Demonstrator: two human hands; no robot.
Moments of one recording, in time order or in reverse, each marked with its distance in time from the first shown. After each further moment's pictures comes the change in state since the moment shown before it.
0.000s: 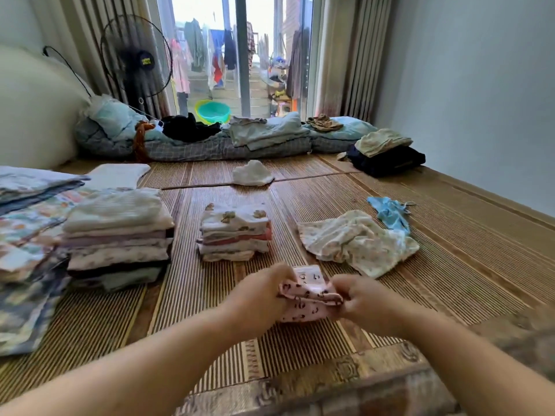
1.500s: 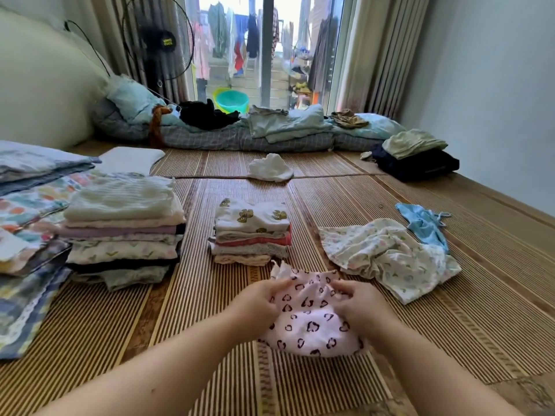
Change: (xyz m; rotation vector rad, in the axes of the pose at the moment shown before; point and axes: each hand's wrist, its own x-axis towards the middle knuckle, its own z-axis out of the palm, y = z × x) left_hand 0.055 -0.080 0.018 -0.536 -0.071 -0.241; right_hand 0.102 0.031 0.045 0.333 0.271 0.261
